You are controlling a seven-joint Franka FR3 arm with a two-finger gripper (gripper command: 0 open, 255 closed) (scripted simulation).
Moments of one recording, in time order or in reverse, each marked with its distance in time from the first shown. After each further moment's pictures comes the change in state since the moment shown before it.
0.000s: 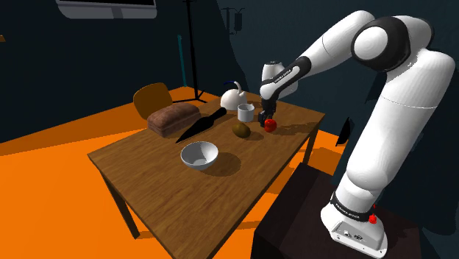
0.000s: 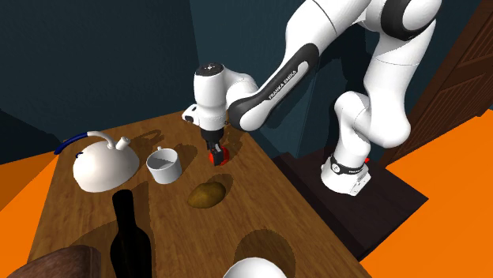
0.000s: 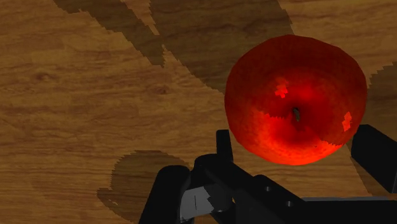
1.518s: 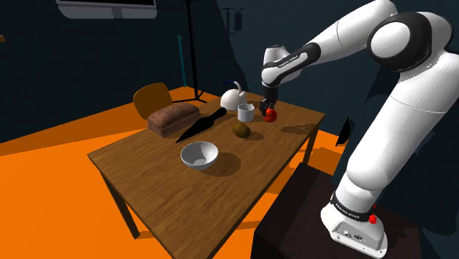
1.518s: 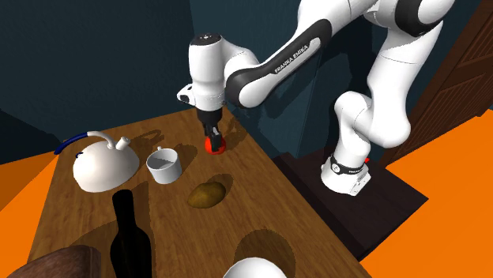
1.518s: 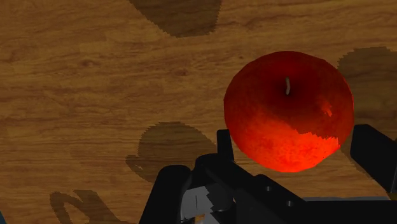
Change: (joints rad) arm 0.003 -0.099 0.005 0.078 -0.010 -0.177 -0.005
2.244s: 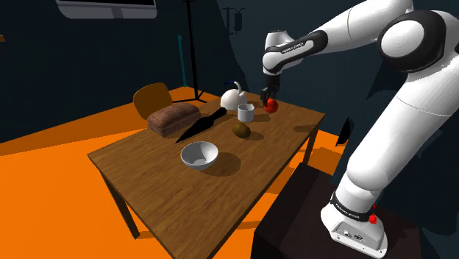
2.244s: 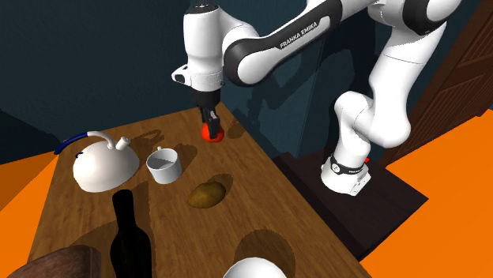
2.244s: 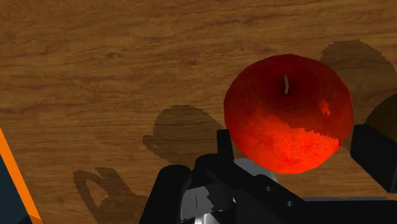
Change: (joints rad) arm 0.004 -0.055 0.007 0.095 -0.001 -0.148 -0.008
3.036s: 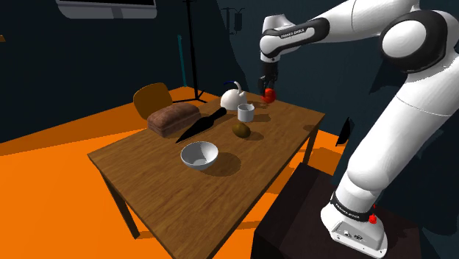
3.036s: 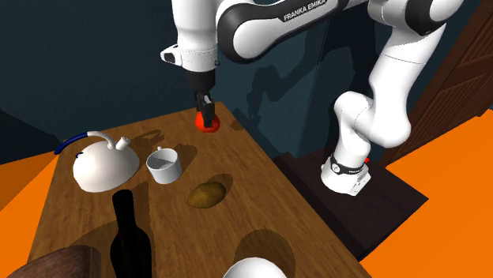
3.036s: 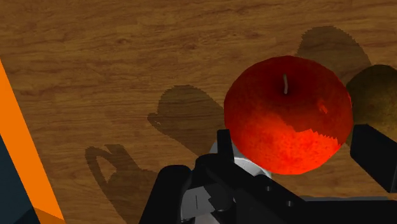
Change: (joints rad) arm 0.016 0.000 0.021 0.147 0.011 -0.150 0.012
